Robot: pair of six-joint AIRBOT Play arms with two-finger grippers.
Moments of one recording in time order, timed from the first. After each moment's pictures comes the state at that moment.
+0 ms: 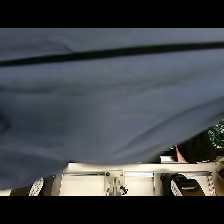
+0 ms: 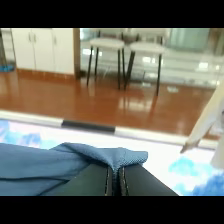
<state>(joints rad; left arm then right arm) 0.31 -0.59 2.05 1.24 -1.30 -1.37 0.02 -0.64 1.89 1.70 -1.28 -1.68</state>
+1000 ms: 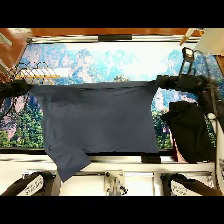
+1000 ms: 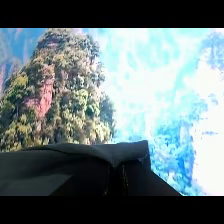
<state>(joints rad) 0.25 -1.06 1.09 1.12 -0.84 -1.34 0.02 -1.34 1.17 1.91 -0.64 -1.64</state>
